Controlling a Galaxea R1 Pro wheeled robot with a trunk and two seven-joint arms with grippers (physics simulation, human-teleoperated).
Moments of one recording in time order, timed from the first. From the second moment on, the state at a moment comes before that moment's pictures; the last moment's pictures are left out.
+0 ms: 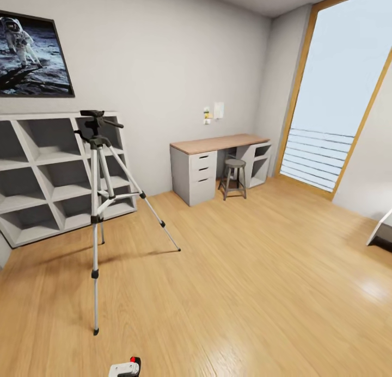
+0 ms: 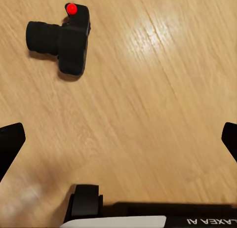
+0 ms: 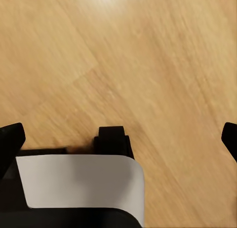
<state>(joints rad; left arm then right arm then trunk) -0.25 0.01 0.01 -0.51 0.10 0.33 -0.03 -0.28 -0.02 -0.01 -0.19 0.00 0.22 -0.05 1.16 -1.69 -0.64</state>
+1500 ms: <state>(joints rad) -0.25 0.02 0.02 -1.07 0.08 0.77 -0.03 -0.28 -0.01 -0.01 -0.88 0.01 0.58 -0.06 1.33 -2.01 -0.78</state>
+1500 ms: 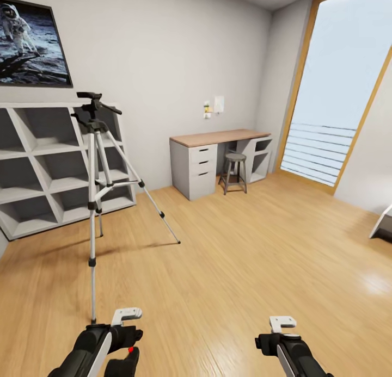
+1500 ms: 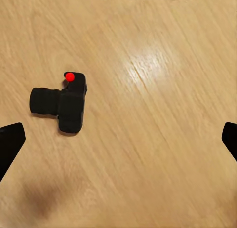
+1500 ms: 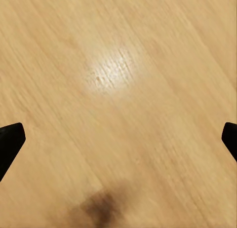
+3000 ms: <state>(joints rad) -0.25 0.02 0.03 -1.07 0.09 0.76 -0.03 -0.28 -0.01 -0.01 -0.91 0.01 0.58 -0.05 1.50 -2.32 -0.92</state>
